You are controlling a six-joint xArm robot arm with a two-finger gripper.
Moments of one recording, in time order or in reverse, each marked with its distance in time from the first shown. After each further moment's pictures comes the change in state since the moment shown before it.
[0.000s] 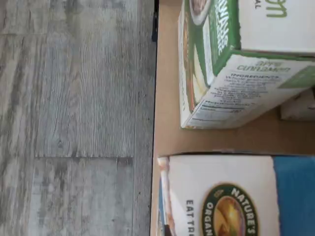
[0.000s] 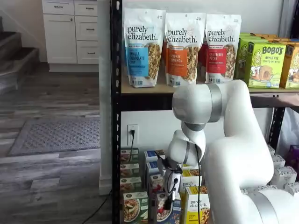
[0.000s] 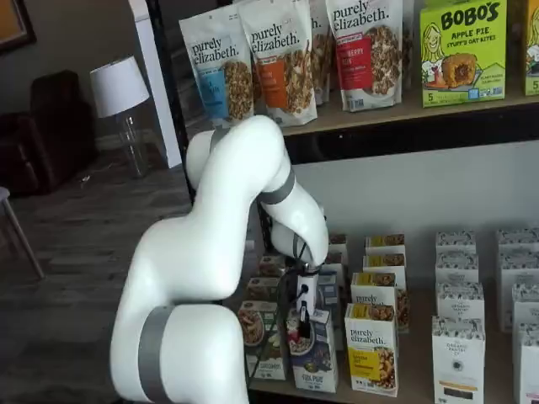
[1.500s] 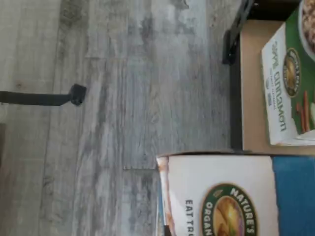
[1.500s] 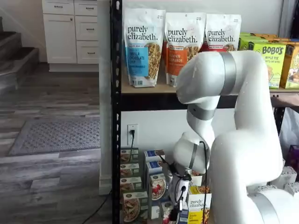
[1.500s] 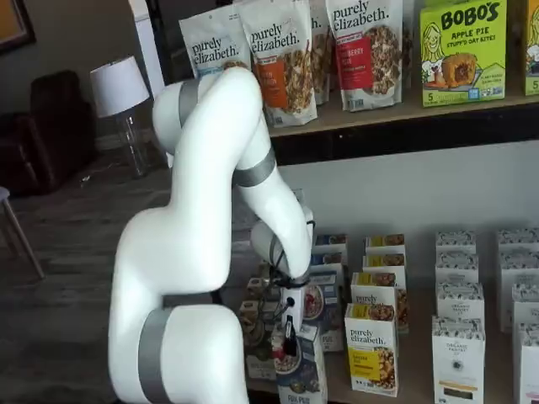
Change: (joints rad) arm 0.041 -0.348 0.524 0.190 -0.147 -0.167
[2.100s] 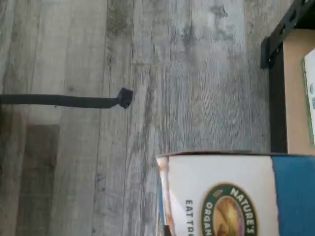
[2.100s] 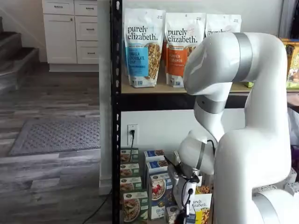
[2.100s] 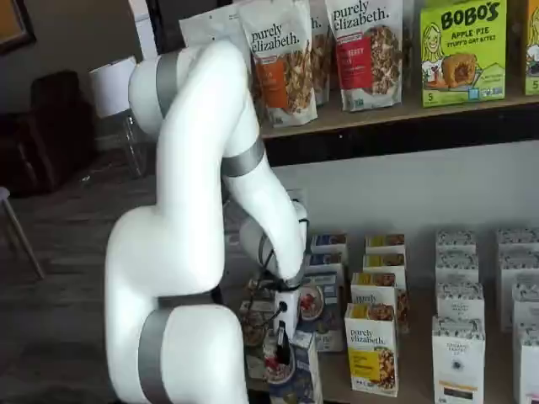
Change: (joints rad) arm 0.007 -0.214 0.251 0.010 -0.018 -0.009
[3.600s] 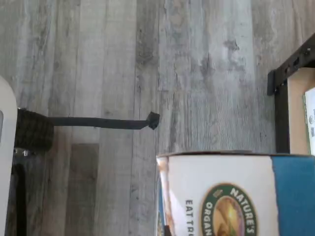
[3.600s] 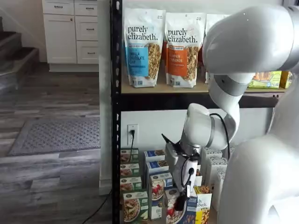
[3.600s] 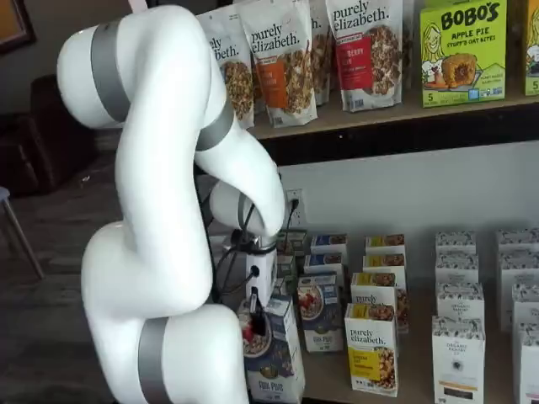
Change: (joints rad) arm 0.051 -0.450 0.216 -0.221 0.176 0.296
